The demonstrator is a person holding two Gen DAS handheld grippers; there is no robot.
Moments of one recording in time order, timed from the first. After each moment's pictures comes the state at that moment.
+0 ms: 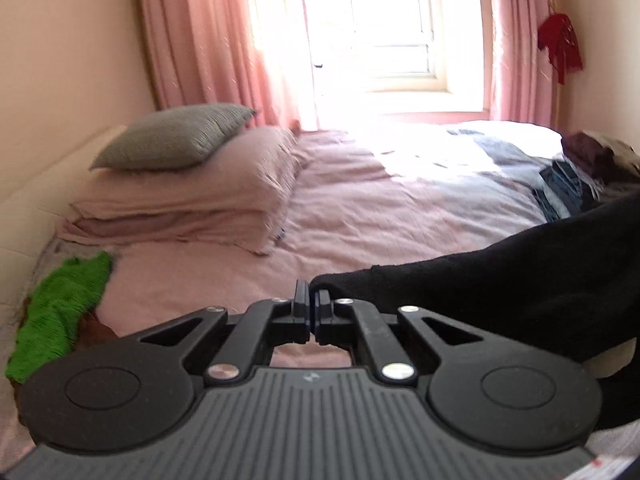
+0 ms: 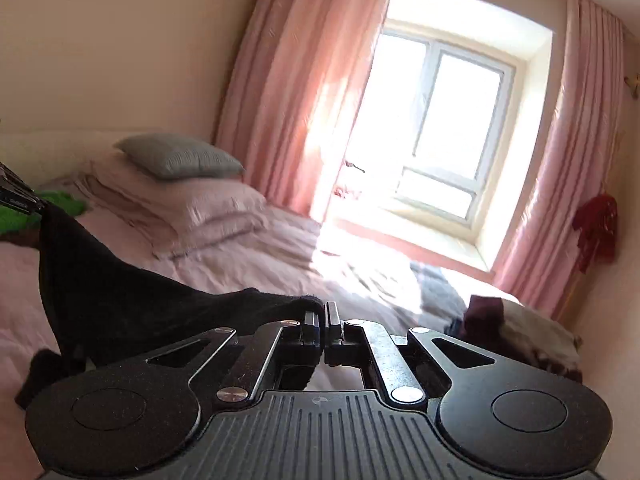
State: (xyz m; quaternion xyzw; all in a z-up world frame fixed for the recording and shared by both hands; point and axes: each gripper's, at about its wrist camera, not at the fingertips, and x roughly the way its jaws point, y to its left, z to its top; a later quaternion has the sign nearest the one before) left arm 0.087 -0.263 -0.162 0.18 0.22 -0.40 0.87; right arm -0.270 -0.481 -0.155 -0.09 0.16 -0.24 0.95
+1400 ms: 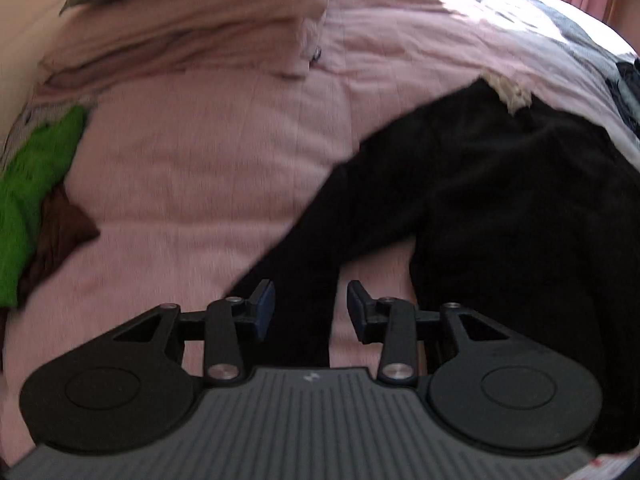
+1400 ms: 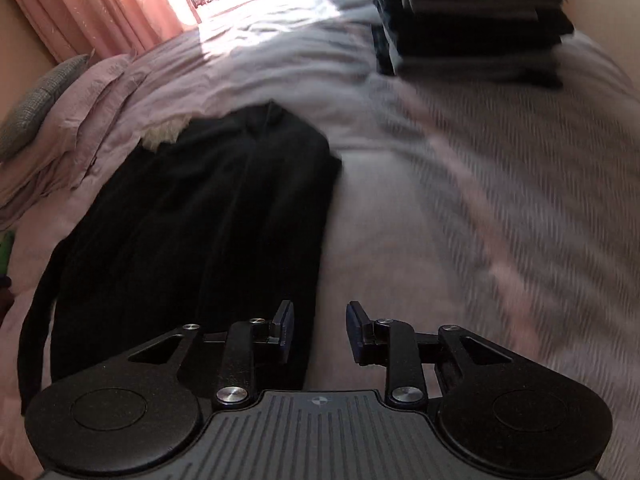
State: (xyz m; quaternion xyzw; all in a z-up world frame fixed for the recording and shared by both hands) left arm 0.217 -0.290 -0.321 0.26 0.46 -0.33 0.78; right arm -0.272 -0.543 -0.326 0.35 0.40 -0.33 0.78
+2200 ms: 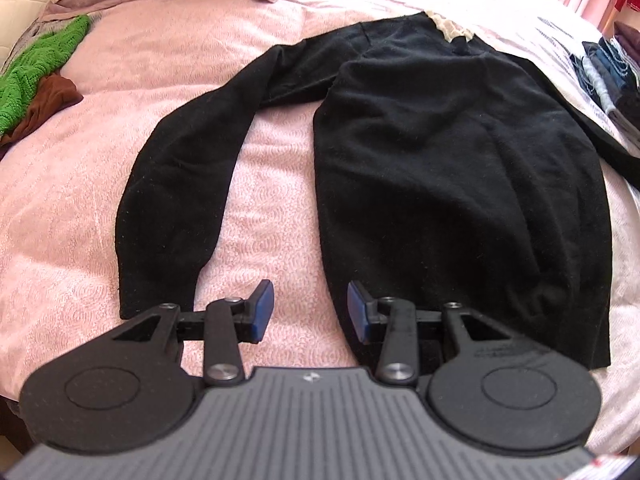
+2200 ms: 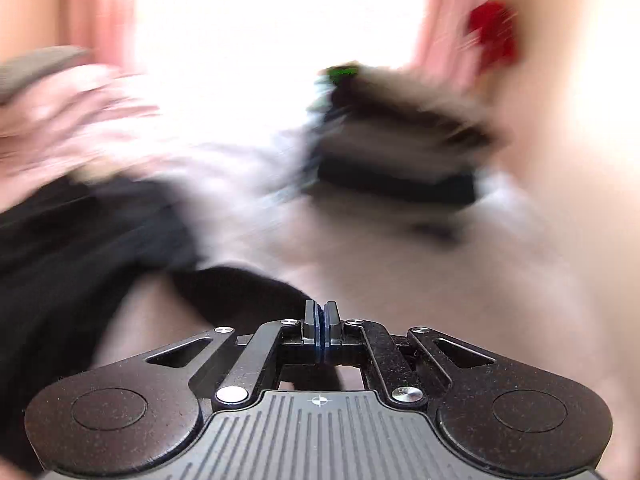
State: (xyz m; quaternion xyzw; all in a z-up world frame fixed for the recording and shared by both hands) left arm 0.078 -0.234 -0.334 0.21 0.50 -0.33 0.77; right arm -0.336 -0.688 -0.250 0.06 0.36 -0.49 0.79
